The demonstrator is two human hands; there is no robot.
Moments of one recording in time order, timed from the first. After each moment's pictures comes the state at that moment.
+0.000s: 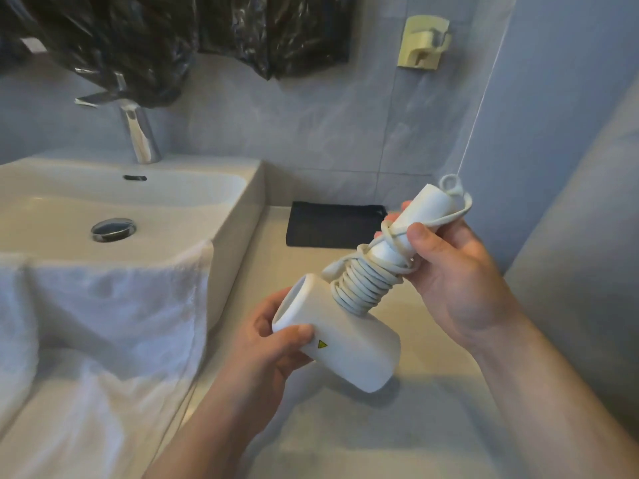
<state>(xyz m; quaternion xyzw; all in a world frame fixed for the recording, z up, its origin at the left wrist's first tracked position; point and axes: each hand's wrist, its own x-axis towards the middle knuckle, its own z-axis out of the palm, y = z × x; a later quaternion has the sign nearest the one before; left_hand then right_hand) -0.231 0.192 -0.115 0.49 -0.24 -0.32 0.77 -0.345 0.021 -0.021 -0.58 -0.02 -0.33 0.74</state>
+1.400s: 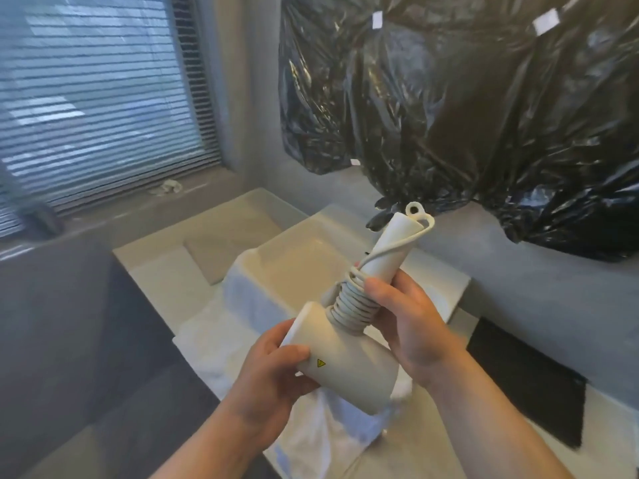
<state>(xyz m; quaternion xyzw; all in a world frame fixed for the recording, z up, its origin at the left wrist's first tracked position) -0.187 0.388 0.165 0.51 0.04 -0.16 0.84 -0.147 0.204 0.225 -0.61 -0.05 0.08 0.79</state>
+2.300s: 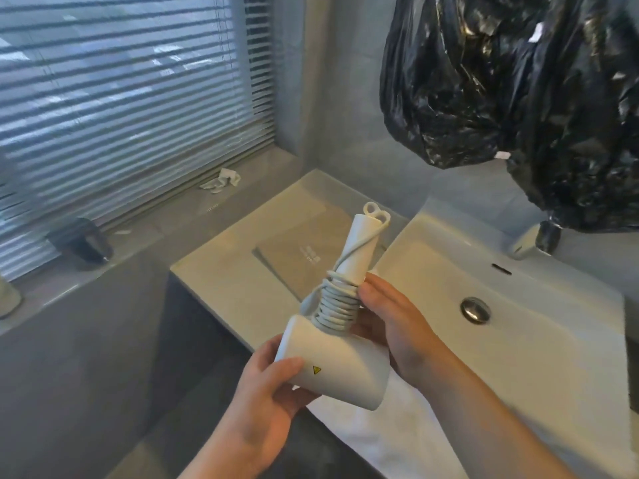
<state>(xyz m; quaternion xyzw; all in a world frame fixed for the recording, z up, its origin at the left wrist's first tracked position) -0.026 0.716 0.095 0.43 0.14 -0.20 0.87 0.025 0.532 0.165 -0.62 0.04 0.15 0.77</state>
